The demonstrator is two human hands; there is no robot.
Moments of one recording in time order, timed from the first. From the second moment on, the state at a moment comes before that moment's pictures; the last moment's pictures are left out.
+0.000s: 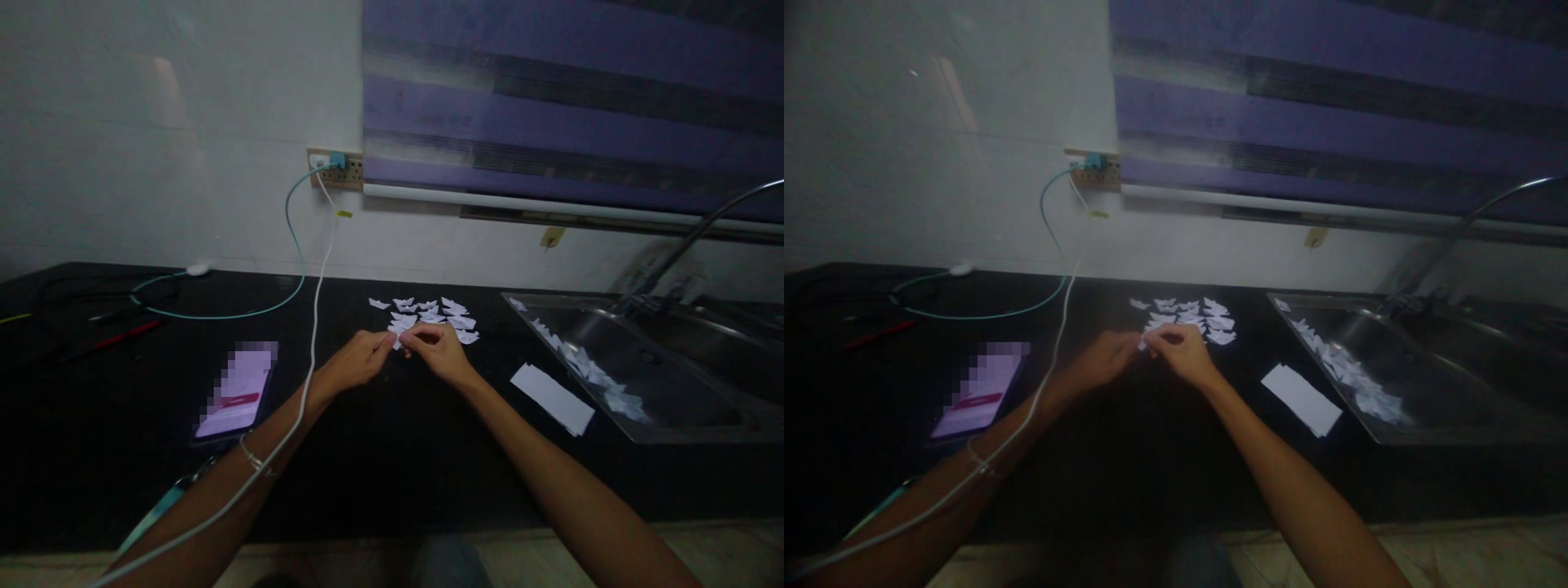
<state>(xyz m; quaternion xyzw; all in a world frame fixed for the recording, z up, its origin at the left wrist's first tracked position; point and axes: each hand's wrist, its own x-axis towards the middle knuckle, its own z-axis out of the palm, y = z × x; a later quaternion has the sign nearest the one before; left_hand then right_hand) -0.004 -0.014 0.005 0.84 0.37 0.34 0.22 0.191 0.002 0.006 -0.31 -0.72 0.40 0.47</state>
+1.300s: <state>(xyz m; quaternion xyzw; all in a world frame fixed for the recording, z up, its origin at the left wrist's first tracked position) -0.011 -0.010 0.001 0.79 0.33 0.34 0.40 0.192 0.000 0.007 -0.31 -0.67 0.54 0.40</state>
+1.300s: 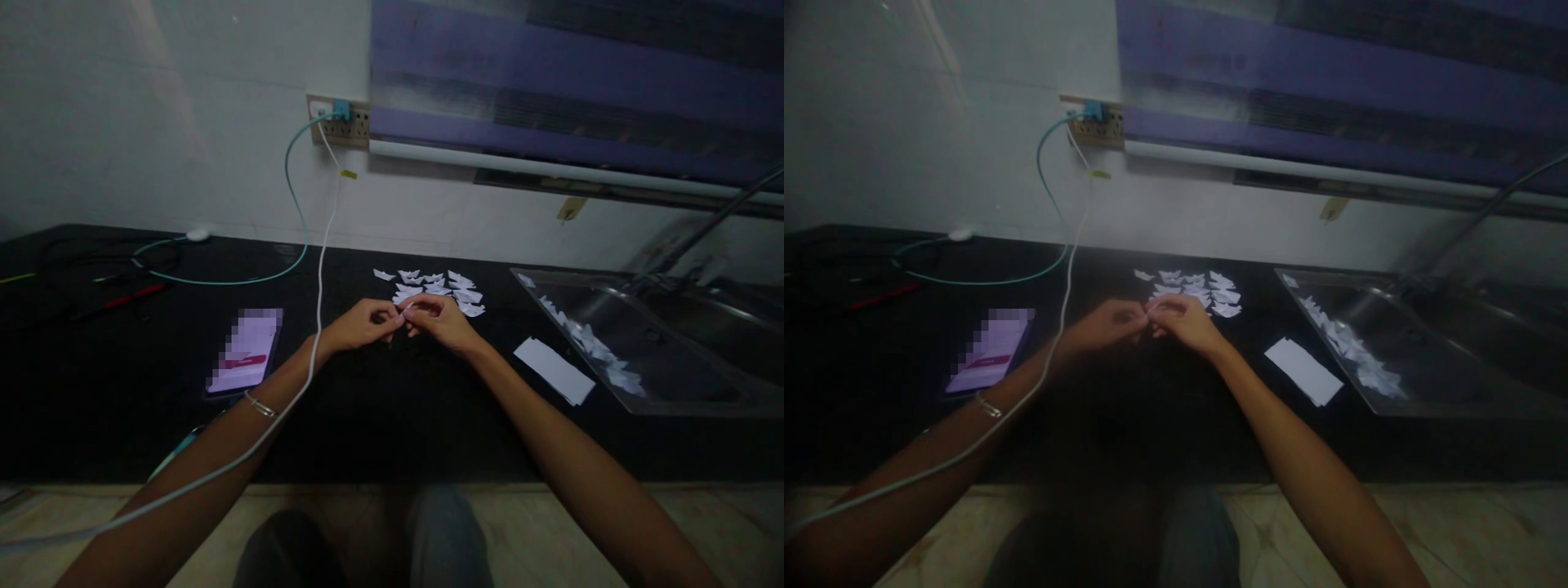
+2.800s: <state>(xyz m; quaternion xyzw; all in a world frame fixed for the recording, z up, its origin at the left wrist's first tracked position) 0.011 -0.008 0.006 0.66 0.42 0.38 0.49 0.184 -0.011 -0.001 -0.40 -0.83 0.01 0.38</state>
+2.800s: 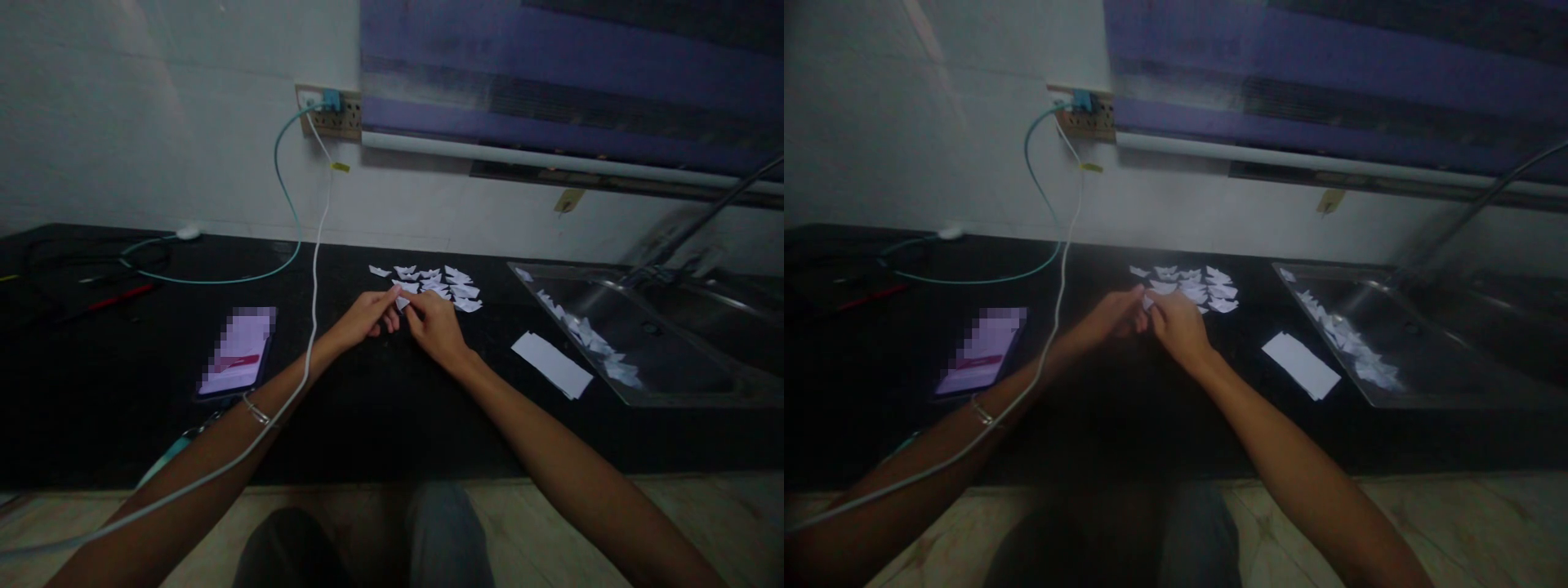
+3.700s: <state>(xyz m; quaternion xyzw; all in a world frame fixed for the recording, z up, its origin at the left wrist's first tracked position) -0.011 -0.008 0.004 0.81 0.34 0.23 0.42 0.191 0.001 0.004 -0.36 -0.69 0.49 0.40</state>
